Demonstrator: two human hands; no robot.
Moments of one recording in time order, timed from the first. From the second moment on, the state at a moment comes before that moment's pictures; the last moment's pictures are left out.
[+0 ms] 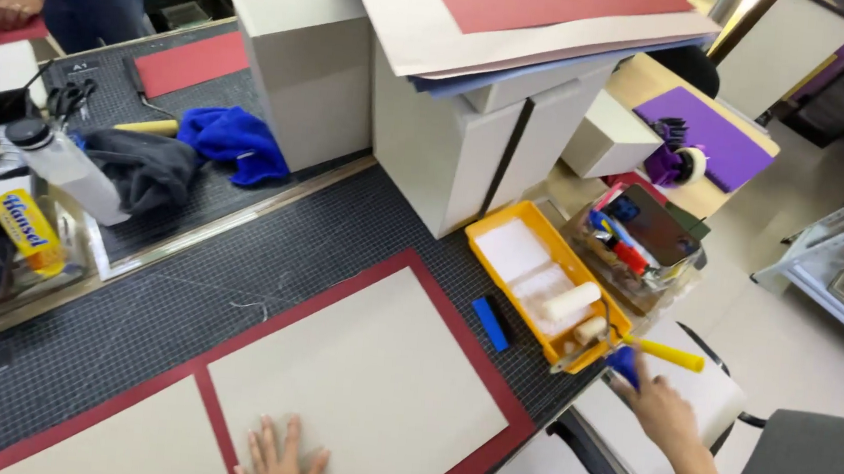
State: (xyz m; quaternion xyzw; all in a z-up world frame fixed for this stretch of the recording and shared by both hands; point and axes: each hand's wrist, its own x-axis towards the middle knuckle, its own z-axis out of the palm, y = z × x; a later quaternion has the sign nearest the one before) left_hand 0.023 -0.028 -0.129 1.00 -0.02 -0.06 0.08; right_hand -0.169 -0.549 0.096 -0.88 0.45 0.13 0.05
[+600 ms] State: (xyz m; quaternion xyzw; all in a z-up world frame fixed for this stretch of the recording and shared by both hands) left_hand -0.096 -0.490 -0.044 0.88 -0.45 0.02 0.18; right_hand -0.064 -0.621 0.133 -0.94 0.22 0.20 0.17
